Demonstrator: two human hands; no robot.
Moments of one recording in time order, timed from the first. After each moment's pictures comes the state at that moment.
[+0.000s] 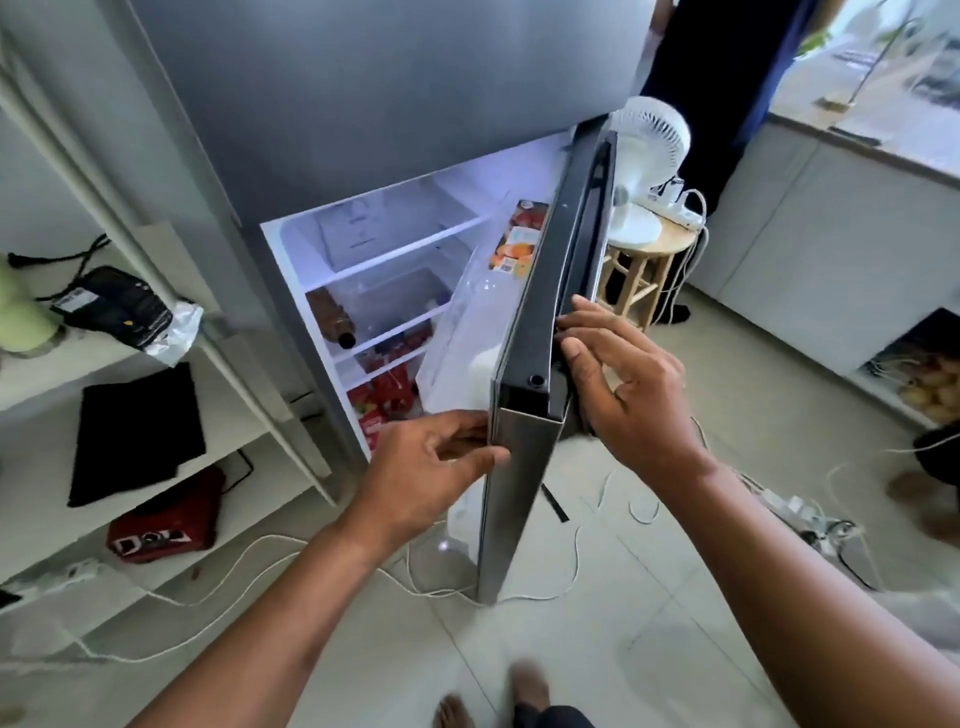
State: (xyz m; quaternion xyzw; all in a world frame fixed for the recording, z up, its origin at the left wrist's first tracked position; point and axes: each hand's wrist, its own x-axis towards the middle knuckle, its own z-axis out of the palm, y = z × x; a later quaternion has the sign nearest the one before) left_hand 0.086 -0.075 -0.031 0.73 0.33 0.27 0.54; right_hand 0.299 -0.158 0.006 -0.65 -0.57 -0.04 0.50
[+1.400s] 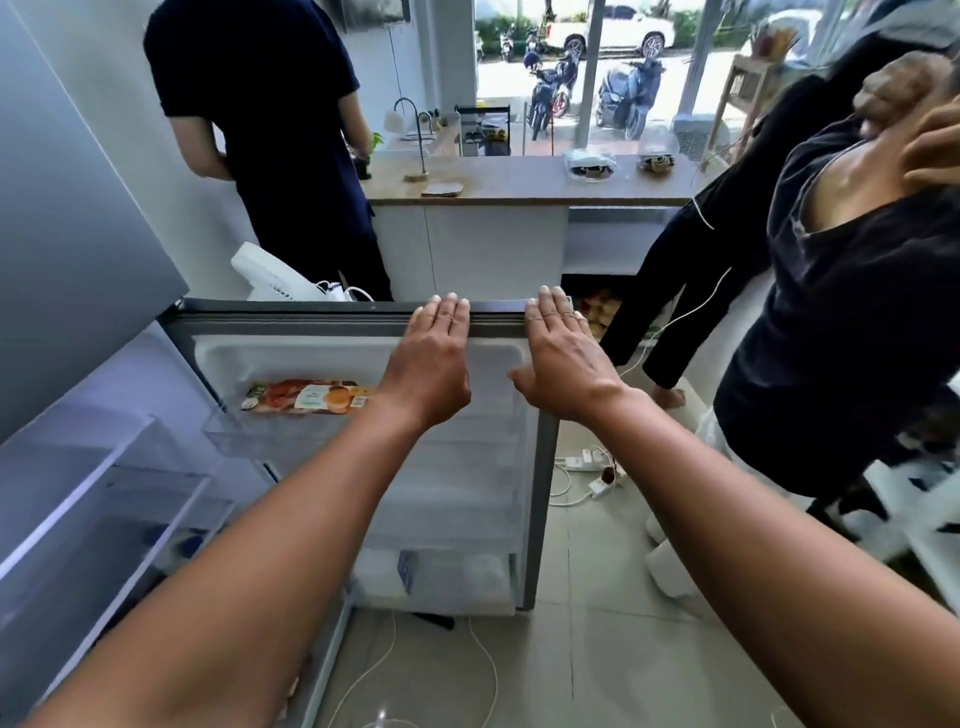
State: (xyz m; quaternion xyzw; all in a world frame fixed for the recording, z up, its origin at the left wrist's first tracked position) left_hand 0.521 -0.114 0.048 0.99 -0.05 0.15 0.00; right_hand 0.547 -0.300 0.064 -0.97 -0.23 -0.05 0.11
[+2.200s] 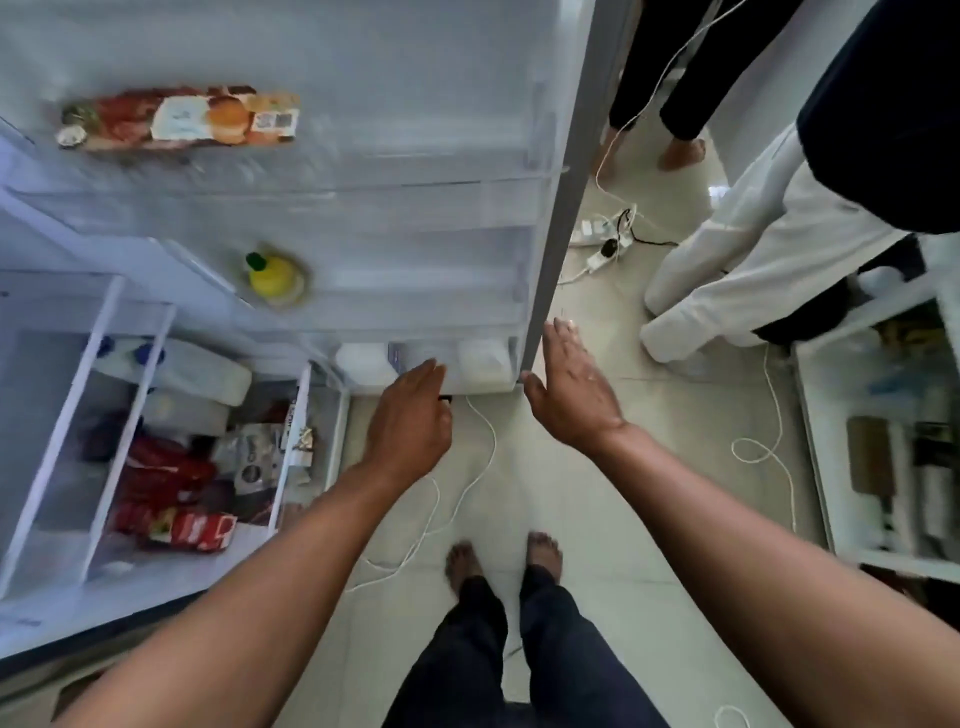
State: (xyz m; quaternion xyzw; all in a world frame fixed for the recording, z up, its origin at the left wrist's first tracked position) left_hand 0.355 -0.094 -0.235 0.97 0.01 -0.07 0.21; right_hand 0.415 -0.307 -0.219 -0.95 -0.09 0.16 0.24
